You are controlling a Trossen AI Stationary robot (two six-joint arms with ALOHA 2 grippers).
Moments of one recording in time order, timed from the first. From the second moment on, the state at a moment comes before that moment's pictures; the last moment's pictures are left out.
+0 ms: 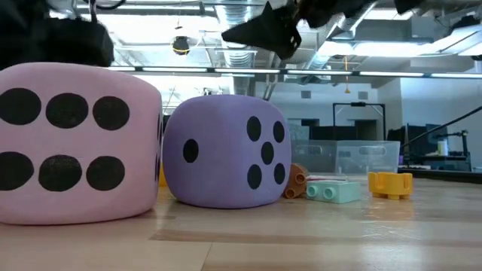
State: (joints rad) left arm -0.51 1.33 0.64 -0.43 -0.08 -0.72; right arm 0.38 1.71 0.99 0.33 0.16 0.15
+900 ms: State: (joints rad) left arm -0.51 1.52 0.64 -0.25 -0.14 -0.72; right arm 0.40 1.71 1.03 0.25 0.16 0.17
